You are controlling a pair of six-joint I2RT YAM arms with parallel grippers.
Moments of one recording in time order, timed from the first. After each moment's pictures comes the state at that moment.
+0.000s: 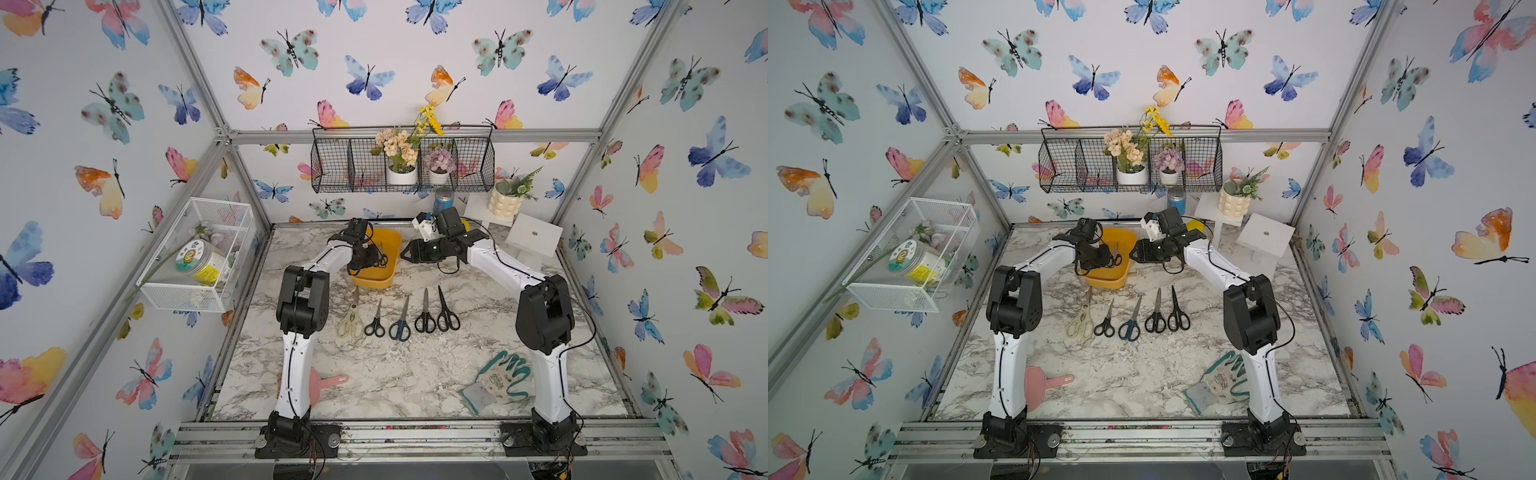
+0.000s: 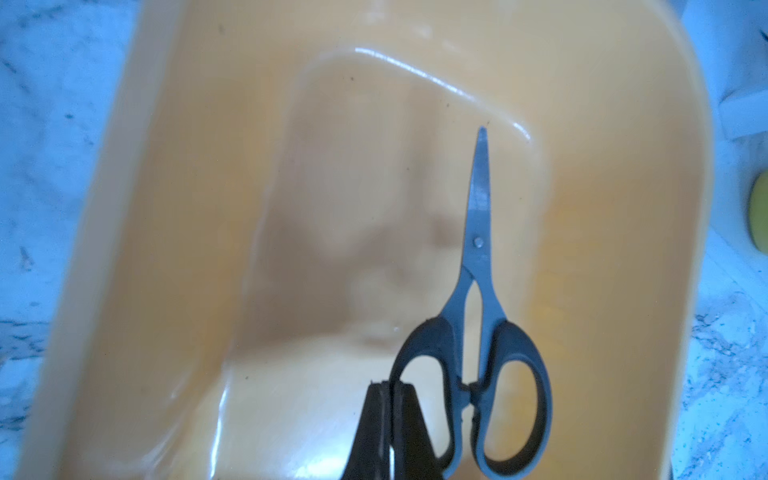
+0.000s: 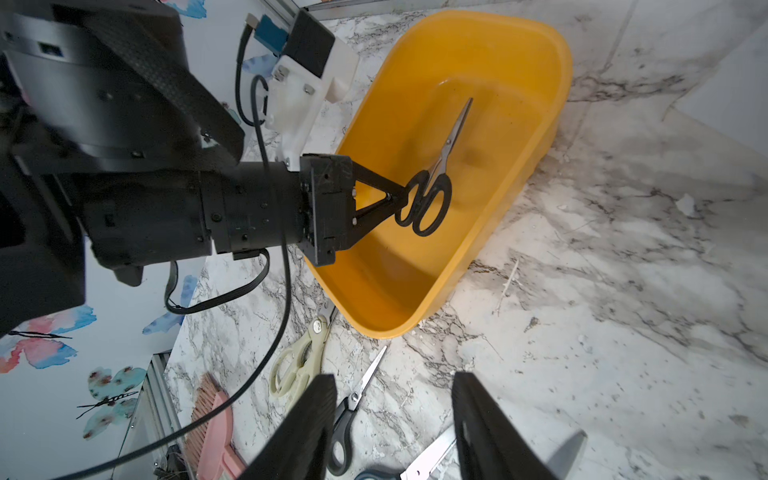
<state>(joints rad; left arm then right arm) -0.28 2.29 1.88 -0.58 0.17 -0.43 0.53 2.13 1.88 -0.54 -0.48 0.33</state>
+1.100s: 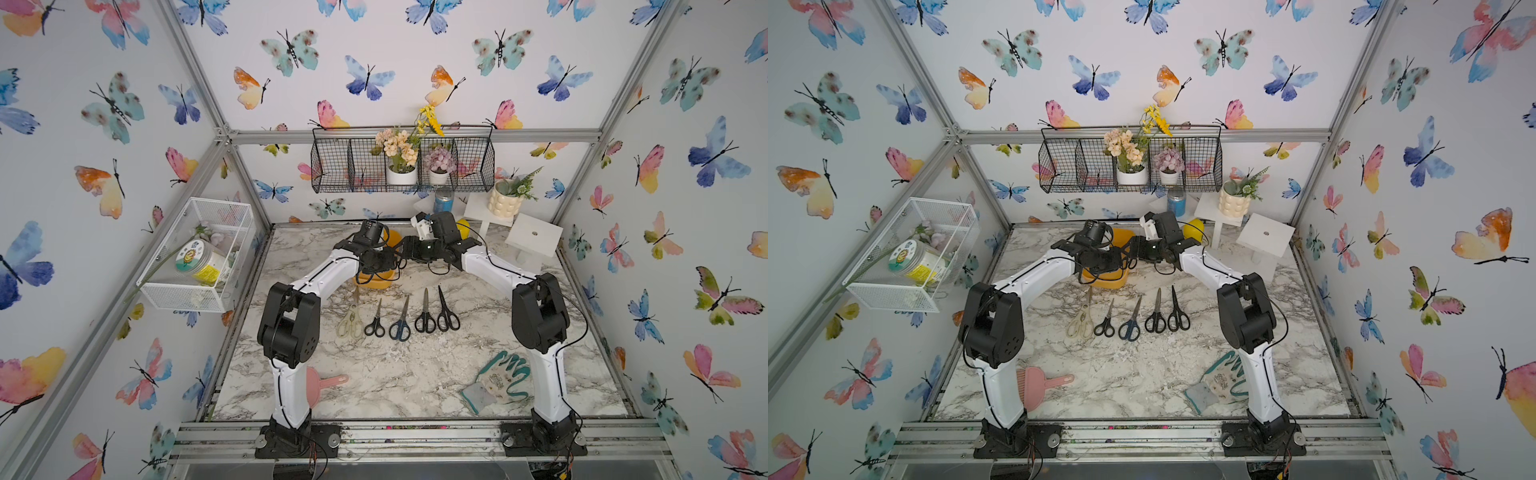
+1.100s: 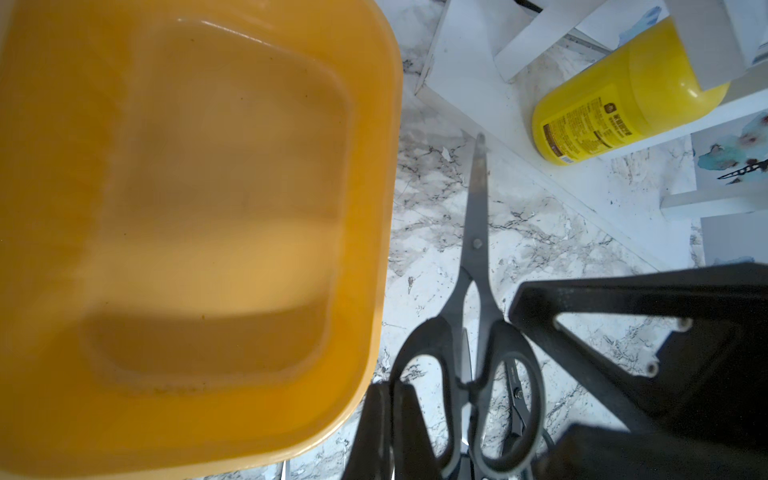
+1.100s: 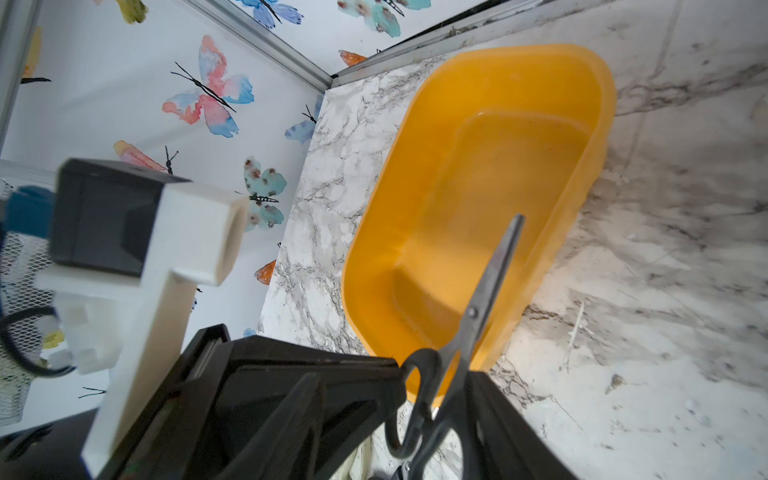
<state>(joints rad) -0.42 1.96 1.59 -0.52 0.18 -0.51 0.55 2.16 1.78 -0.26 -0.52 0.59</state>
